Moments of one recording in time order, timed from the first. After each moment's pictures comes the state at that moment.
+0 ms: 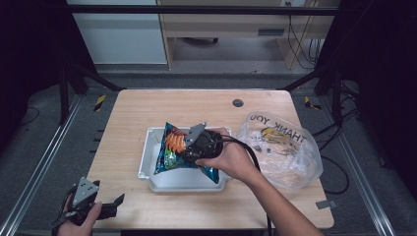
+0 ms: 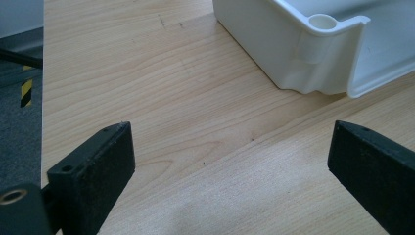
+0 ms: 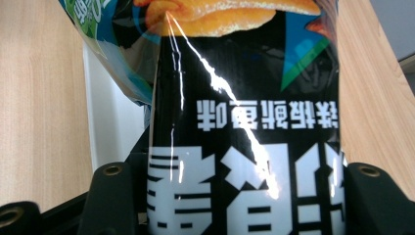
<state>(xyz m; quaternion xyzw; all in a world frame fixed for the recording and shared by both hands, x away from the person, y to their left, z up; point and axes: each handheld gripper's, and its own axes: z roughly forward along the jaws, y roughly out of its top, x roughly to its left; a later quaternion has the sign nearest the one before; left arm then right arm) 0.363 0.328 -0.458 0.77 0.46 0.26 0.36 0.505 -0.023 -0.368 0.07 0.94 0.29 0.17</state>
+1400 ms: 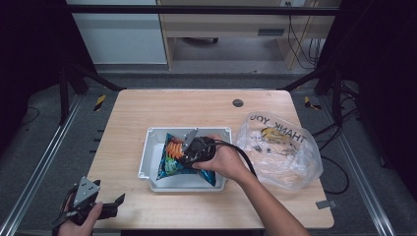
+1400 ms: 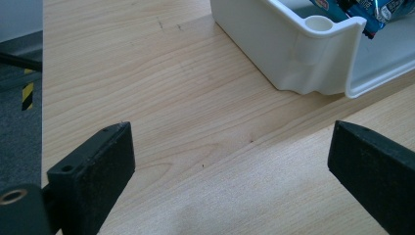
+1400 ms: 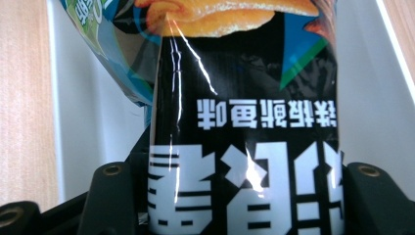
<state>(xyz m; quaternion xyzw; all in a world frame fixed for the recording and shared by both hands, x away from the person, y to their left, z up) 0.363 0.326 -0.457 0.77 0.45 0.27 0.36 0.528 -0.008 -0.421 0.07 0.96 0.26 0.13</state>
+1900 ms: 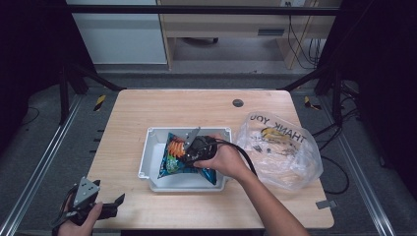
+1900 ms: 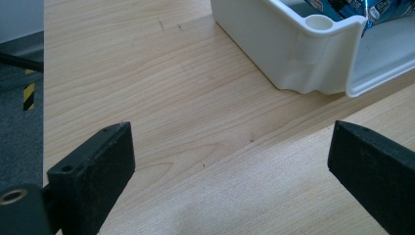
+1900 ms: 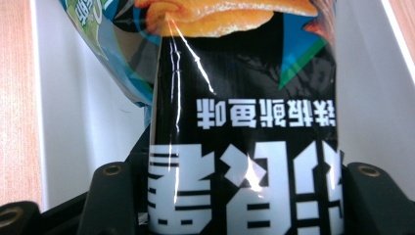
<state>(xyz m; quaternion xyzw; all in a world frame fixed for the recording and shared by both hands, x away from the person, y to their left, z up) 0.363 0.327 -0.457 0.77 0.45 0.27 0.36 0.534 -0.012 -0.427 0.08 0.95 0.26 0.12</state>
